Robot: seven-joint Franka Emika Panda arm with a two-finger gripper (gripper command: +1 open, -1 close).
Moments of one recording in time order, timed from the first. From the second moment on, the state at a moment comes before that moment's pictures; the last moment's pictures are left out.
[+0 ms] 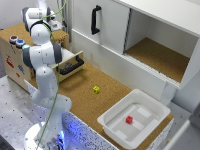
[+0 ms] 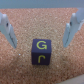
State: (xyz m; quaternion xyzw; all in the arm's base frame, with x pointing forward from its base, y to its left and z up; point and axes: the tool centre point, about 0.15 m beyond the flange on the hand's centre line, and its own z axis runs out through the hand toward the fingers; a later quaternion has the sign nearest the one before) arm 0.337 0.468 0.459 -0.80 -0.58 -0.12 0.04
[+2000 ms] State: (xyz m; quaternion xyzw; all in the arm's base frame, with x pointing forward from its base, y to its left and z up) arm 0.164 0.512 0.488 -0.73 -0.68 -0.04 0.00
